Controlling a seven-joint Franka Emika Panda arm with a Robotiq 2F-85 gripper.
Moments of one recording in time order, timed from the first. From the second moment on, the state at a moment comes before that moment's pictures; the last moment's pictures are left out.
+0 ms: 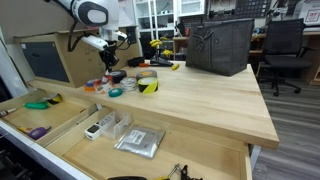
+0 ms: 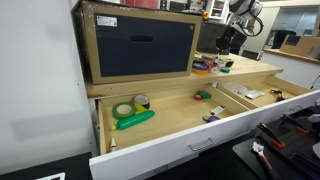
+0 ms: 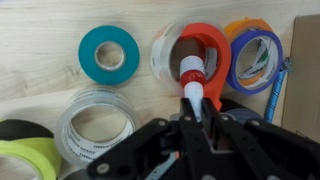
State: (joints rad) arm -0.23 0.55 0.03 -1.46 0.30 1.94 -0.23
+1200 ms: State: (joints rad) arm -0.09 0.50 -0.02 -1.47 0.01 2.07 -0.09
